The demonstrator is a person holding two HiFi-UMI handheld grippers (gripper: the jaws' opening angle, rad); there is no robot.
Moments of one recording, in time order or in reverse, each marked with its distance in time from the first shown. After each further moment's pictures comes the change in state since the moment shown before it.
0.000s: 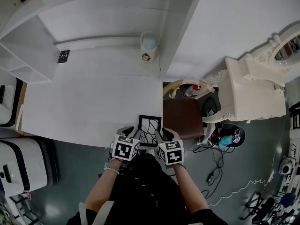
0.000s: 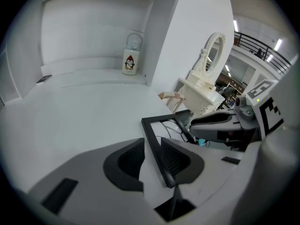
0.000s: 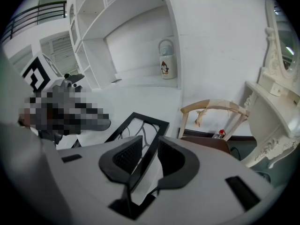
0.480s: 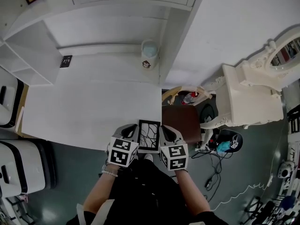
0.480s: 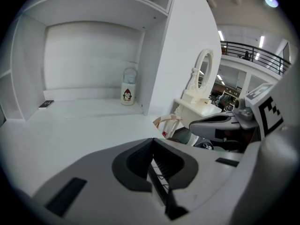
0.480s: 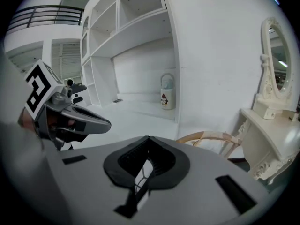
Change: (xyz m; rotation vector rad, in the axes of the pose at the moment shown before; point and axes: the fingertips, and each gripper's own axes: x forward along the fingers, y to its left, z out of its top) left arm -0.052 -0.009 0.072 0.076 -0.251 0.003; right arm -0.050 0.006 0.082 -0.081 -0.250 -0.051
